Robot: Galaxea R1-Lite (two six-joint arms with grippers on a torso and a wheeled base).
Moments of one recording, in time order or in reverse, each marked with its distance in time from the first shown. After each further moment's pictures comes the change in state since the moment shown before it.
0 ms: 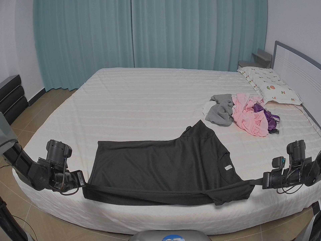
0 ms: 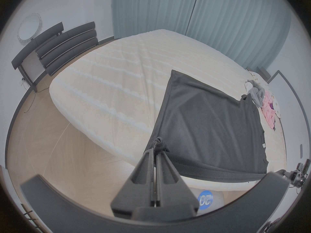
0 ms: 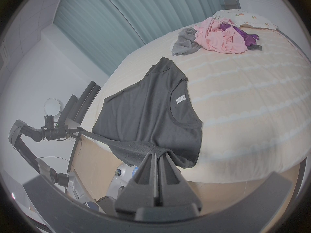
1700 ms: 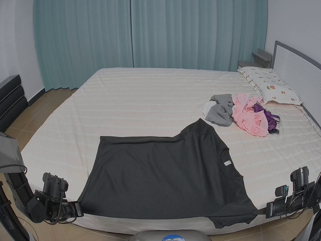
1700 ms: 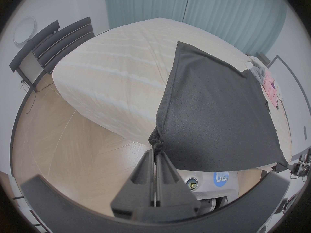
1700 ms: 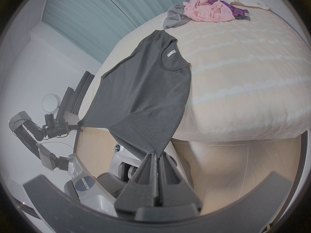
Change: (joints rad) left arm -0.020 0.073 0.436 -0.428 -0.008 0.041; right arm -0.061 0.030 0.346 -0.159 0.024 -0.092
